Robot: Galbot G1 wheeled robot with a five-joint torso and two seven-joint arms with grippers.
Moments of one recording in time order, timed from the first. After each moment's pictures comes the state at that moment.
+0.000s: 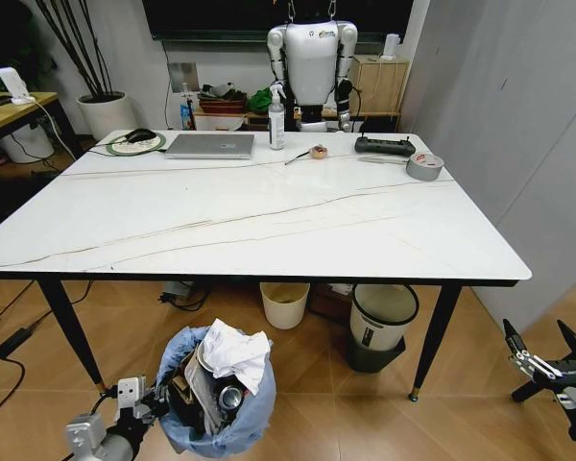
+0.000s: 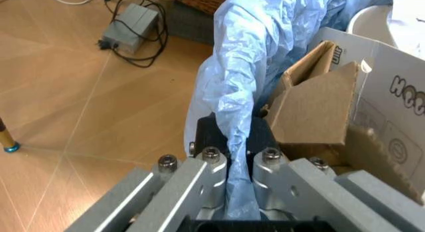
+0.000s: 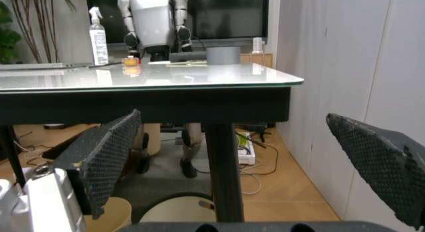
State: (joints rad) left arm 1.90 -0.99 -0.62 -2.13 -0.80 0.17 -0.18; right arm -1.82 1.27 1.10 1.93 0.70 0.32 -0.47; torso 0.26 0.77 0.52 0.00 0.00
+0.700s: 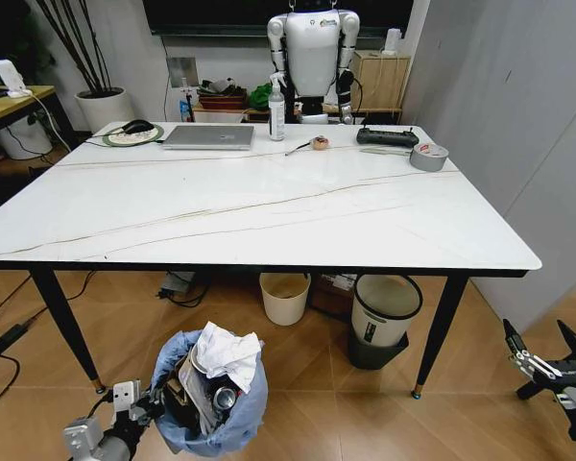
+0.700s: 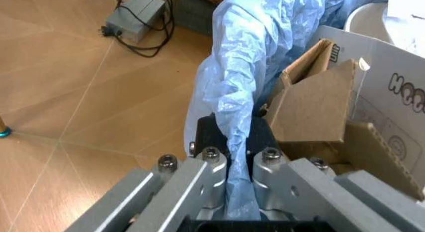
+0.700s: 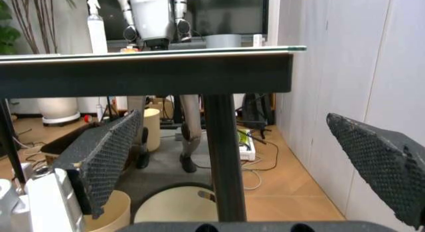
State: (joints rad) left arm 1.87 -1.03 -0.62 -2.07 -0.80 0.16 -0.15; right arm -1.82 1.27 1.10 1.93 0.70 0.32 -0.47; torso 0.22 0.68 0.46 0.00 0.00
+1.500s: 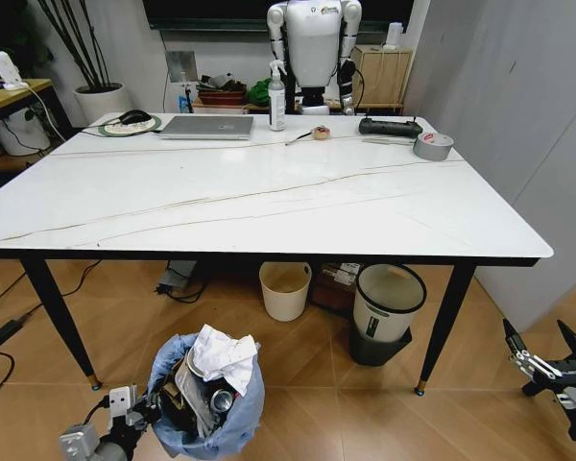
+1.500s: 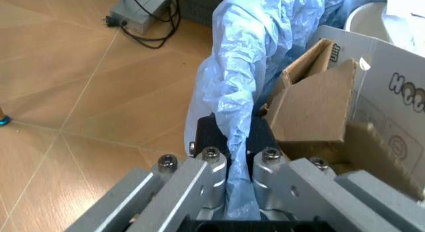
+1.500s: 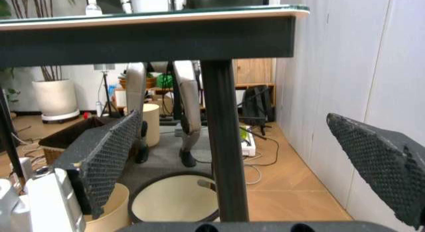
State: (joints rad) left arm 1.89 -1.06 -0.63 -2.05 -0.78 0.14 -0.13; right arm -1.82 1.27 1.10 1.93 0.70 0.32 -0.47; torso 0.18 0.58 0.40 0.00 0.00
